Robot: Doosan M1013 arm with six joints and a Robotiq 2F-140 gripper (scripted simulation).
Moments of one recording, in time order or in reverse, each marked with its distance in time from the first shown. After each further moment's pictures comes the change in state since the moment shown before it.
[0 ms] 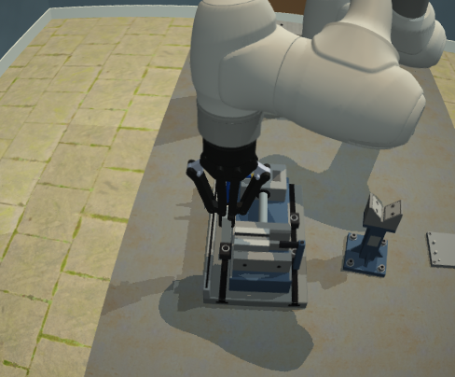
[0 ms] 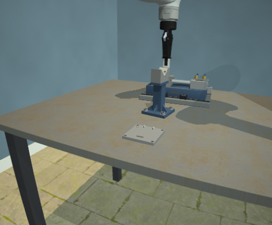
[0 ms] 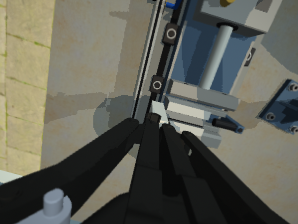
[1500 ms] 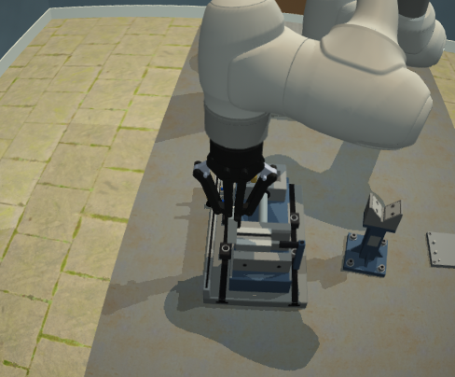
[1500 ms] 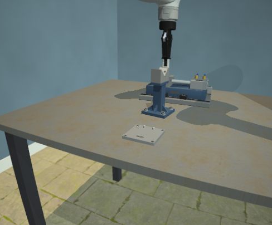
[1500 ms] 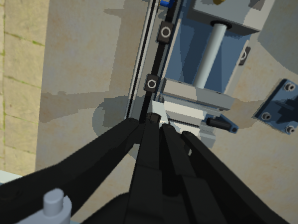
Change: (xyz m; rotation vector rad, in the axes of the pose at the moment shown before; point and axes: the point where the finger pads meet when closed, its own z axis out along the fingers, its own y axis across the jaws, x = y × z) arm 0.000 0.010 0.002 -0.001 0.002 -0.006
